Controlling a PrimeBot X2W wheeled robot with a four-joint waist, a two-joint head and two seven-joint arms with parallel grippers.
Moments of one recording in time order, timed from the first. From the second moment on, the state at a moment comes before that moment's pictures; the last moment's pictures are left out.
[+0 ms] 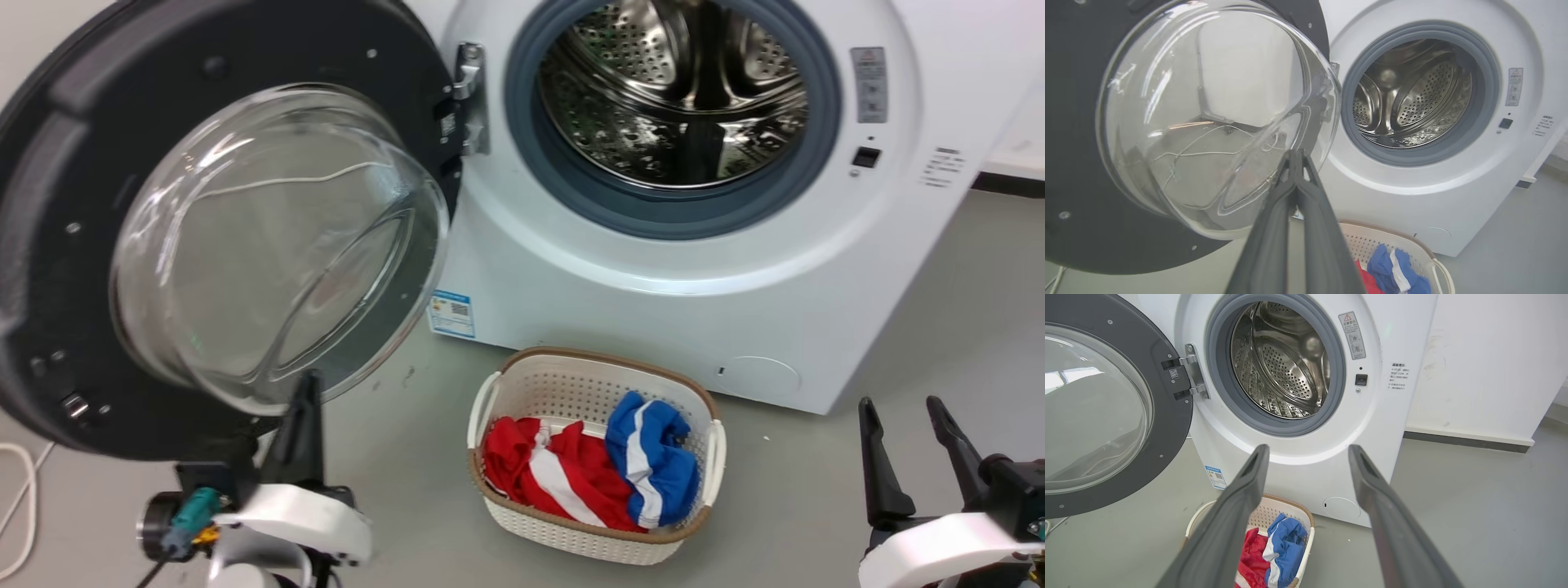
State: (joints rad) left arm -0.10 0.25 -0.20 0.18 -0.42 0.08 -0.24; right arm 0.09 -0.05 -0.11 -0.06 0.10 0.13 -0.03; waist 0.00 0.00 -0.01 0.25
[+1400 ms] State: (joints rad) left arm -0.14 0.22 -0.26 0.30 -0.37 0.09 -0.26; right arm 0.02 -0.08 -0.04 0.03 0.13 0.13 -0.09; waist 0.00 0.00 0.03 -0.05
